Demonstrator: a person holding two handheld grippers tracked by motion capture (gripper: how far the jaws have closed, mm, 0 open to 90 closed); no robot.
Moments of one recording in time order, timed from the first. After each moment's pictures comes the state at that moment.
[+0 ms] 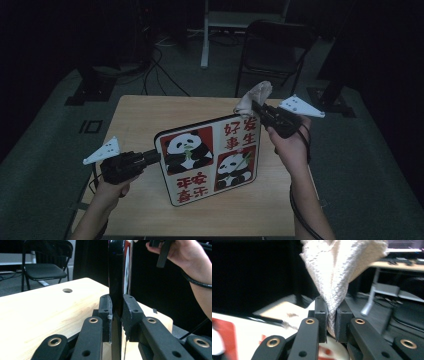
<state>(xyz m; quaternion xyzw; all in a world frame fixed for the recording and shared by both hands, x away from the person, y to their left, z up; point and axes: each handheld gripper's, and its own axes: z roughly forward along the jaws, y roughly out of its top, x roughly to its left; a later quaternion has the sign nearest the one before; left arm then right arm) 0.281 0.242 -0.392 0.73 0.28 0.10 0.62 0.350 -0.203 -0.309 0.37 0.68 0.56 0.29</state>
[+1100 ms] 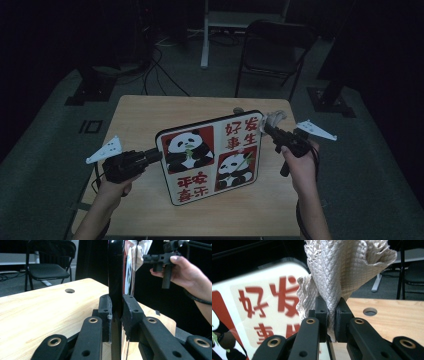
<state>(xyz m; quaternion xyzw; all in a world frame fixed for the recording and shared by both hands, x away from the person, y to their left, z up) 0.283 0.237 -0.391 0.73 0.29 0.10 0.62 0.334 -0.250 -0.380 0.47 0.63 0.60 0.19</state>
